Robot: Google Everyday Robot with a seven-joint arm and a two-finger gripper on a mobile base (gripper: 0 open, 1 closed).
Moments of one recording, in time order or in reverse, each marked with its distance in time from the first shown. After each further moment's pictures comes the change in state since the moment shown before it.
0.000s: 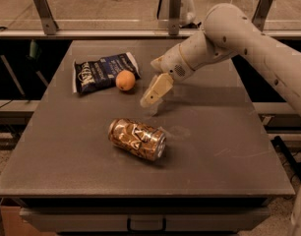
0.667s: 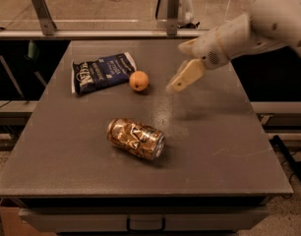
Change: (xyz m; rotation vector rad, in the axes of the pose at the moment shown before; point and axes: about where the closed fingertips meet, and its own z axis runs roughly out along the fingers) arm 0.005 -0.004 -0.090 0.145 -0.050 0.016
